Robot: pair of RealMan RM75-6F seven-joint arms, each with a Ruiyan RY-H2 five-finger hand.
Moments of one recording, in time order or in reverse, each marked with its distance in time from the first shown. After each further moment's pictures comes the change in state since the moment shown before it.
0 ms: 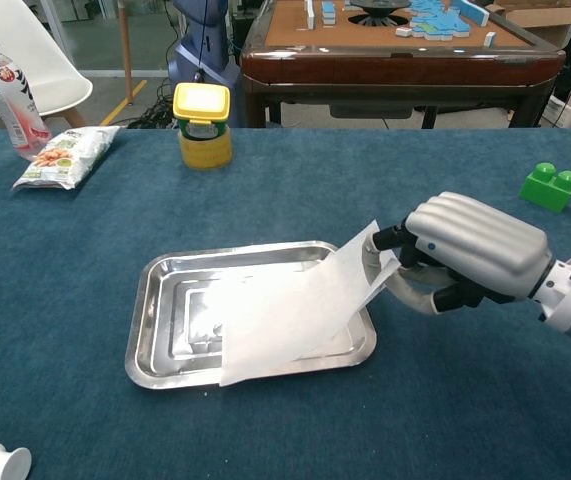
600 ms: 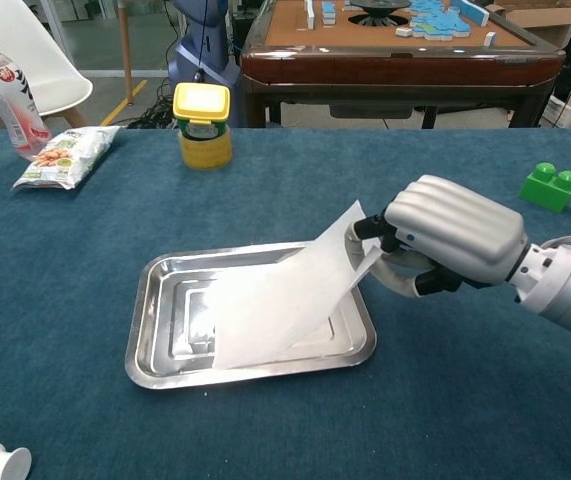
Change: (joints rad) left arm 0.001 0.001 0.000 0.000 0.000 0.000 0.000; right arm 0.053 -0.070 0.009 0.149 -0.023 0.046 -0.020
